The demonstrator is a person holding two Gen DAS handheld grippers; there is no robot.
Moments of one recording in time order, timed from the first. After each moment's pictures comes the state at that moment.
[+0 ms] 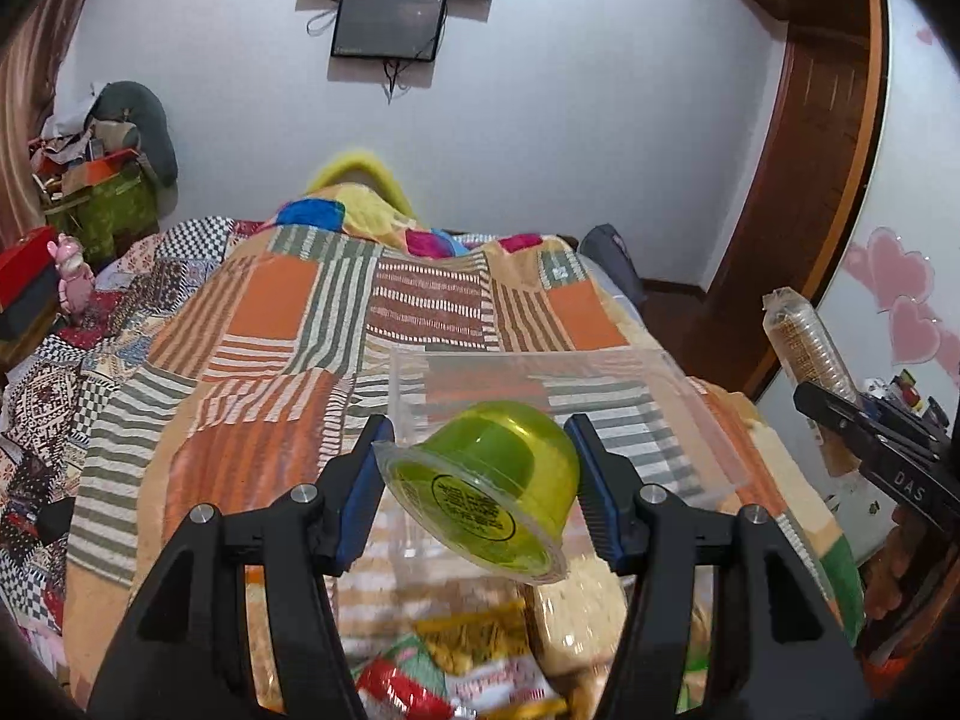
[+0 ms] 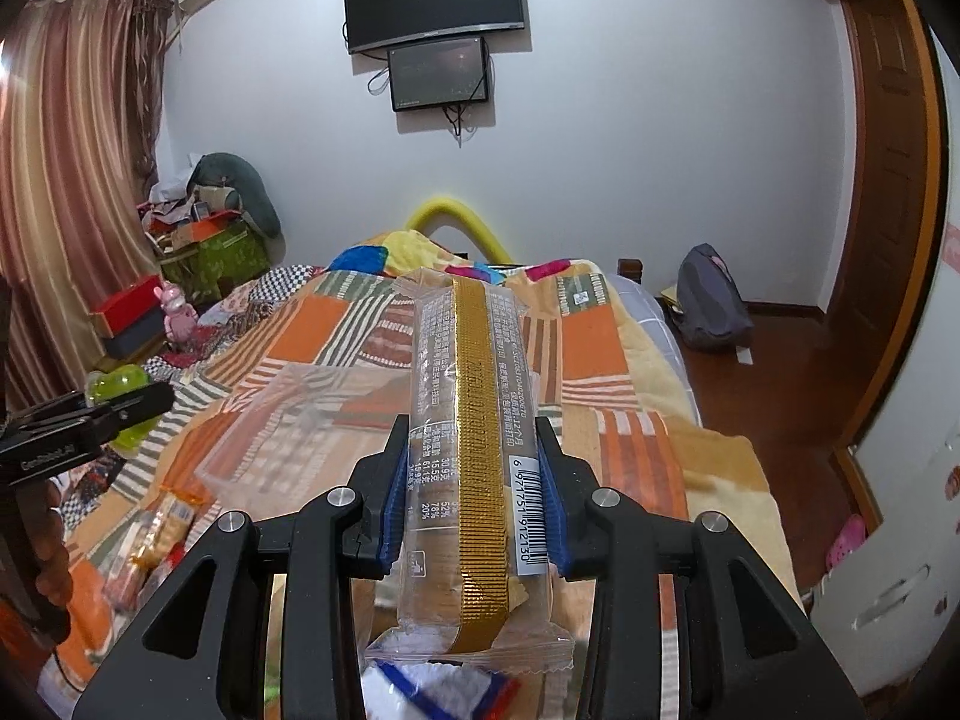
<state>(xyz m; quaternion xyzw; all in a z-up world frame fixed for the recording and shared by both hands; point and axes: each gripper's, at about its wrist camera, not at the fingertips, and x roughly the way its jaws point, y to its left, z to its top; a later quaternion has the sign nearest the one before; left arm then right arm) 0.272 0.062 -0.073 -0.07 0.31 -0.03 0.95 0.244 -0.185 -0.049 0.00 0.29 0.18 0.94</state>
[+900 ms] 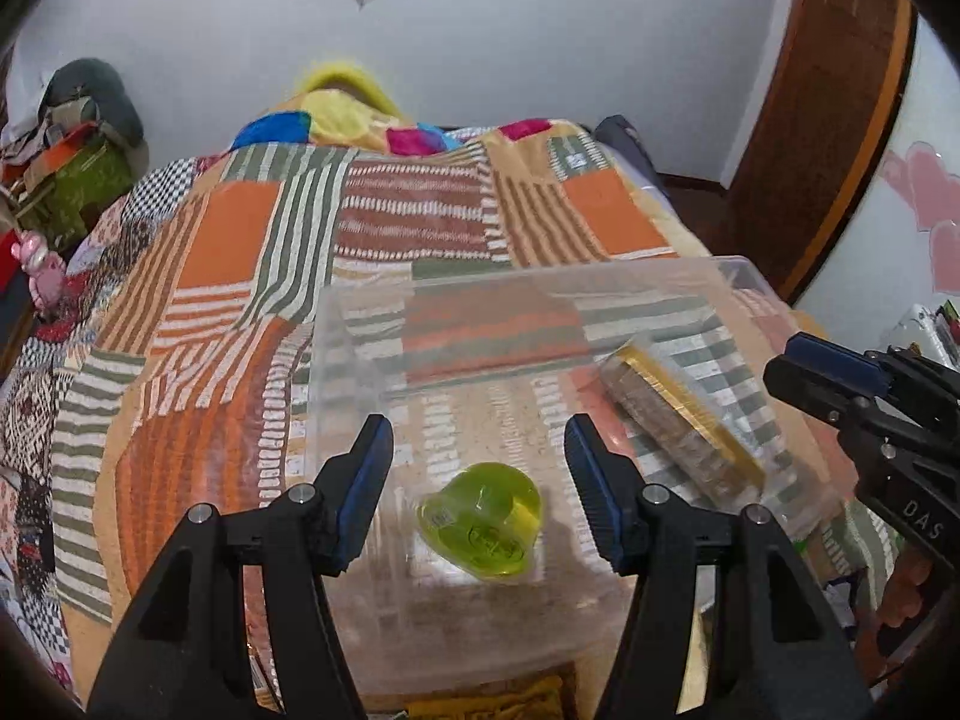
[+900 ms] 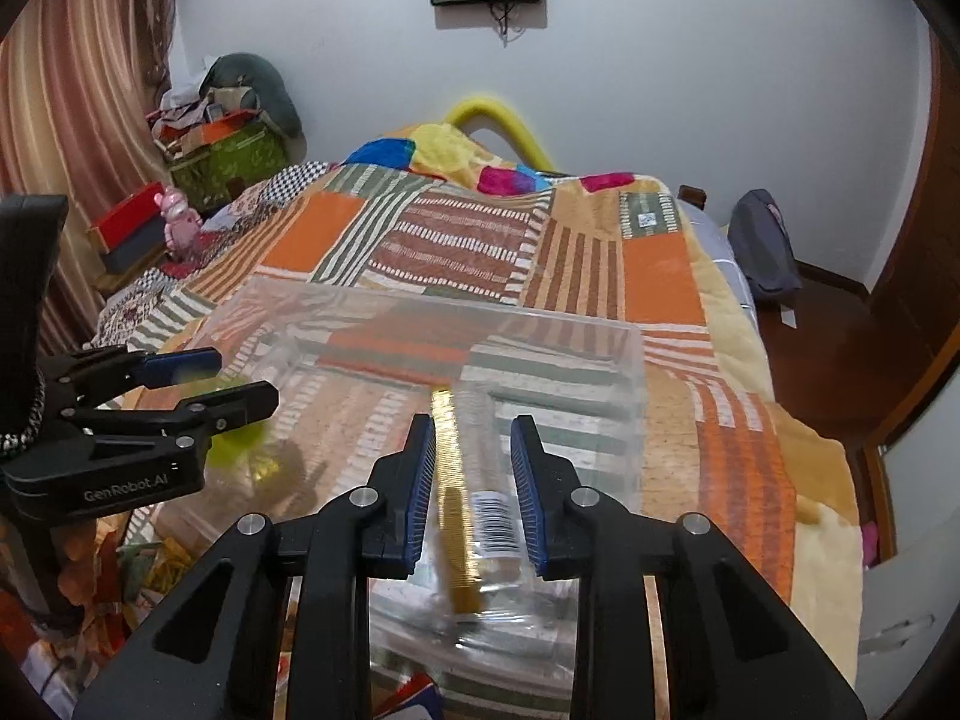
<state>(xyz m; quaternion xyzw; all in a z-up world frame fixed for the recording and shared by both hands) 0.358 0.038 -0.138 -0.02 0.42 -0.04 0.91 0.306 -0.161 -0.087 -0.05 0.38 0.23 0.89</state>
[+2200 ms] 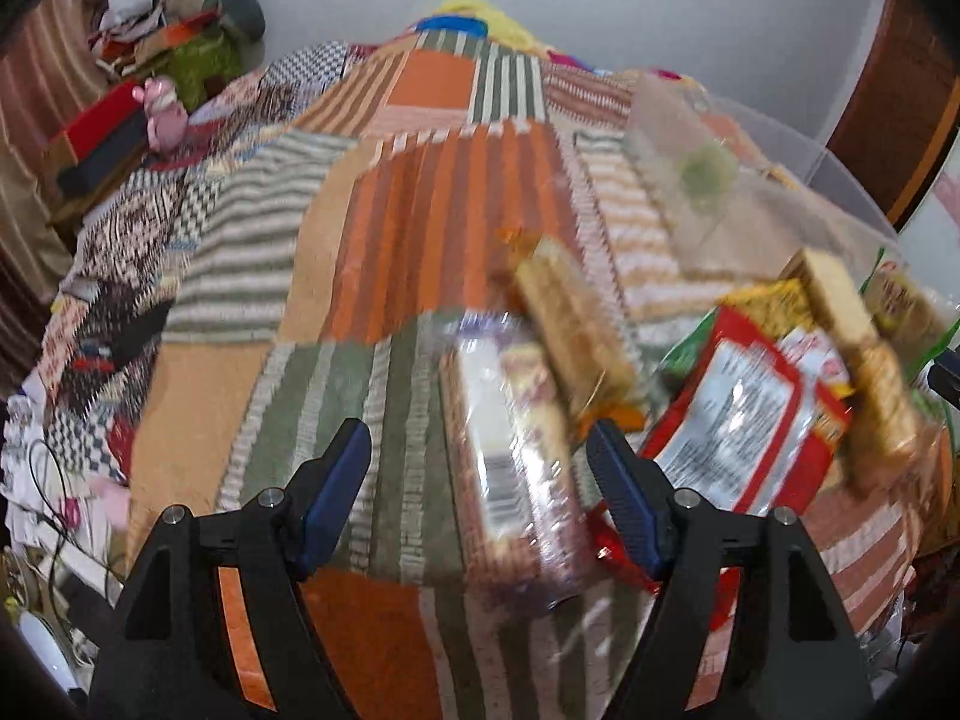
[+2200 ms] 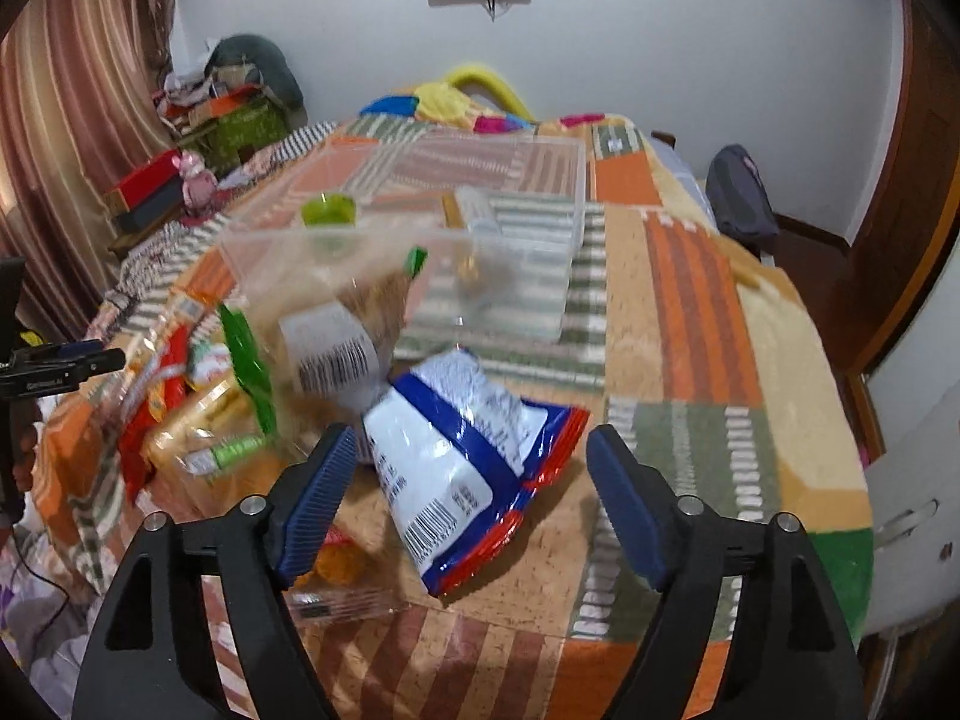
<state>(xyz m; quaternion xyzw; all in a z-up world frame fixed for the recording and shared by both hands) 0.162 0.191 -0.202 -0.08 0.48 0.05 0.87 0.199 -0.192 -0.122 -0.06 0.42 0.20 0.88</state>
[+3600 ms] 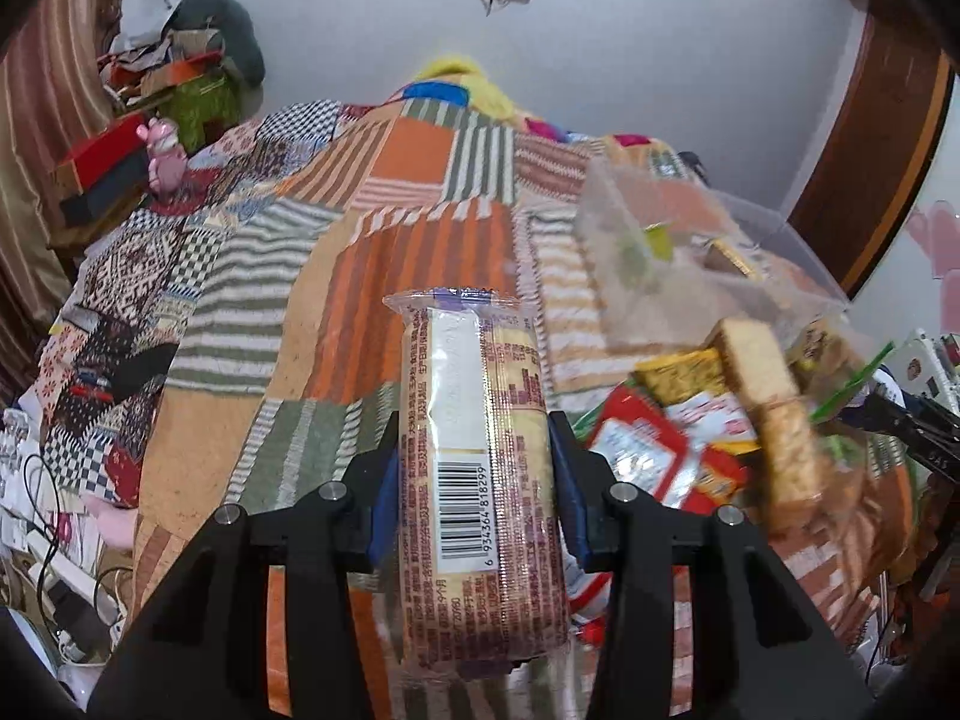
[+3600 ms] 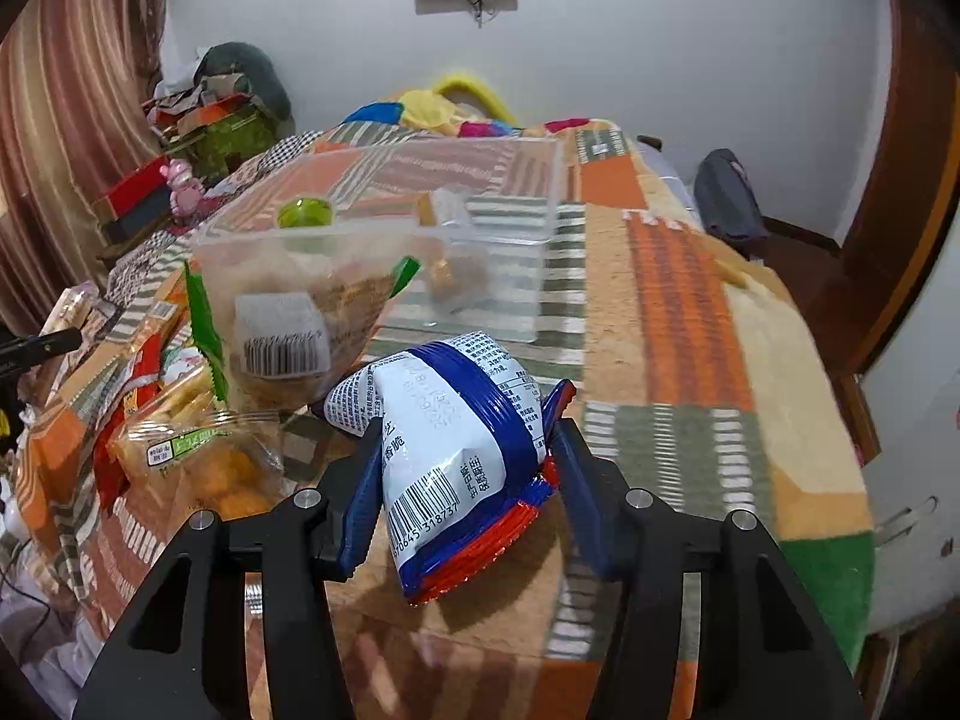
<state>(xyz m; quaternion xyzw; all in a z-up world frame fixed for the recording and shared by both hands) 0.145 0.166 -0.140 -0.09 0.40 0.04 0.91 0.193 -0.216 -0.113 -0.04 0.40 0.19 0.90</state>
